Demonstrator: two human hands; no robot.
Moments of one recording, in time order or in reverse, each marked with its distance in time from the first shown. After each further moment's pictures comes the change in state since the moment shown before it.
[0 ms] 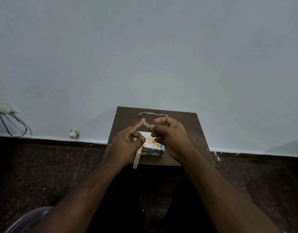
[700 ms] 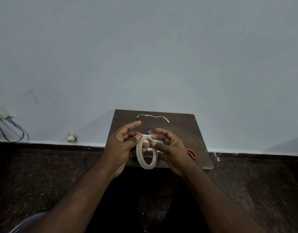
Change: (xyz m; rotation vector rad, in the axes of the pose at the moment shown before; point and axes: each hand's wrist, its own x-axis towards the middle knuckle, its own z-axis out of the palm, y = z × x) left_hand -0.001 0.010 0.002 -0.454 -0.042 -0.117; right_hand -0.010 0.044 -0.025 0.149 -0.085 0.014
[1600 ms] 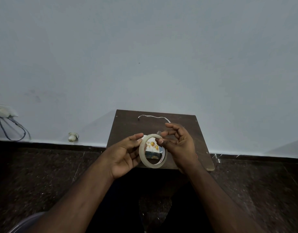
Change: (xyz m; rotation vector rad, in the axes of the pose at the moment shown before) left_hand 0.006 -0.001 -0.007 -0.379 0.056 -0.514; right_hand -0.002 -0.006 -0.007 -0.163 0.106 -0.358
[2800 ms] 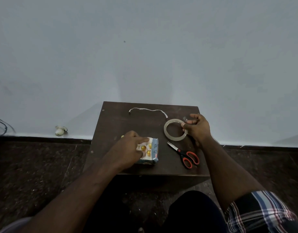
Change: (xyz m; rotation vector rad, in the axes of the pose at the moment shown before) left_hand 0.113 -0.008 0.005 1.726 0.033 0.347; right_hand 0.147 0.103 -0.132 -0.398 0.353 0.413
